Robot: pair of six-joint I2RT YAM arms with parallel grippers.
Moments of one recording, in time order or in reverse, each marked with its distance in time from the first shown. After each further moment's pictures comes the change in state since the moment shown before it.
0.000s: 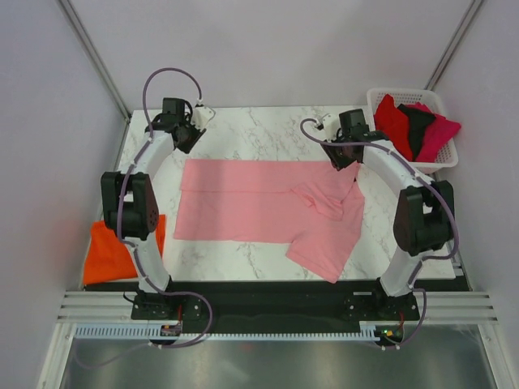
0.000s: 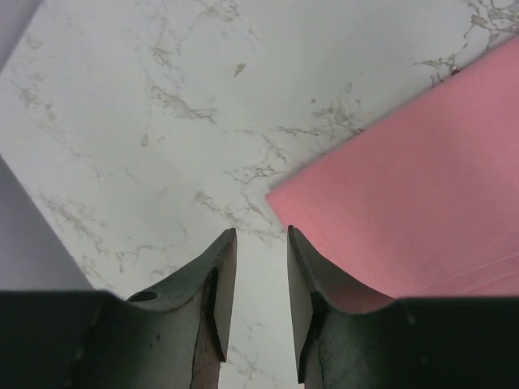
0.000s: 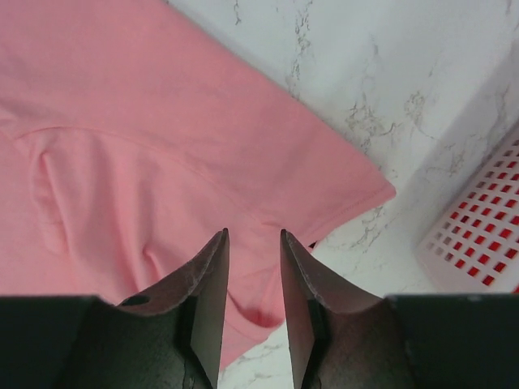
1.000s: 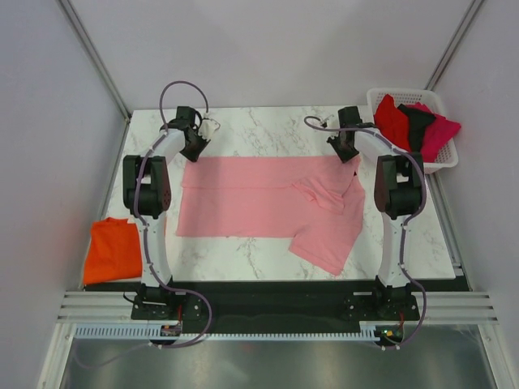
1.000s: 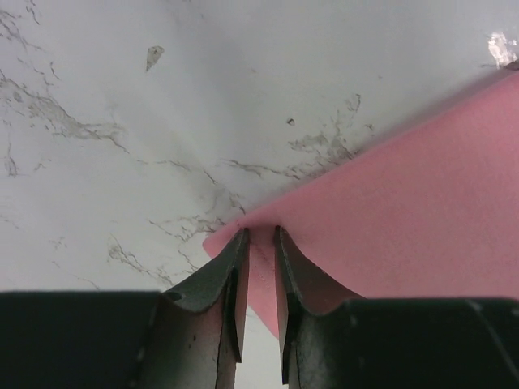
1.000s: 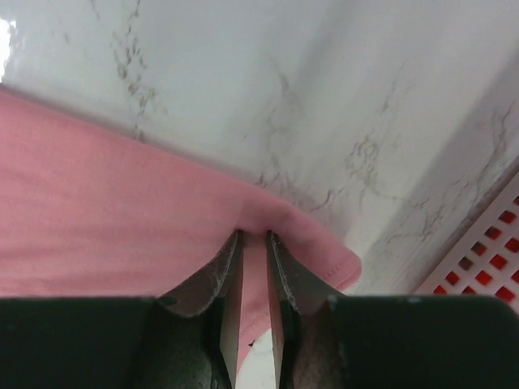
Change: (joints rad) left arm -0.001 0.329 0.185 -0.095 -0.013 -0.056; right arm -0.092 0.450 0.287 0.016 0.135 -0.037
